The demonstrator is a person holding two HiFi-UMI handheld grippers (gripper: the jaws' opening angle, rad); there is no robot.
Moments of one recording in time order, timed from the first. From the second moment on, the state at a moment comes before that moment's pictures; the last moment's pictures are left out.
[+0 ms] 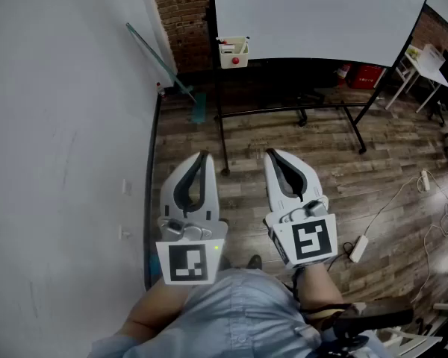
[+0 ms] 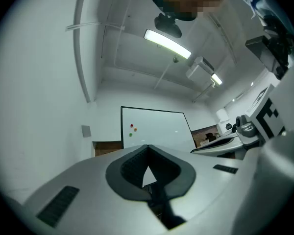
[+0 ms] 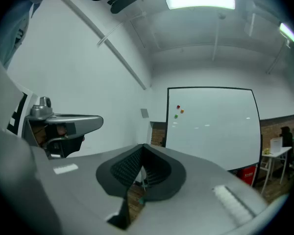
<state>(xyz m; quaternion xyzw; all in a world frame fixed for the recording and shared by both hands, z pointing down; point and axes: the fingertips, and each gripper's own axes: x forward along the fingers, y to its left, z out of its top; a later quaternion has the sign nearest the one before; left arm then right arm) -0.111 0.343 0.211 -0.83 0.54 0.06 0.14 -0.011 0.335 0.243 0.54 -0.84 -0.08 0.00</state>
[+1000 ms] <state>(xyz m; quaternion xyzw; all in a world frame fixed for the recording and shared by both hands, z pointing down) -0.072 0.343 0.214 -0.83 0.54 0.05 0.15 0.027 0.334 0.248 0.53 -0.85 -0.06 -0.01</state>
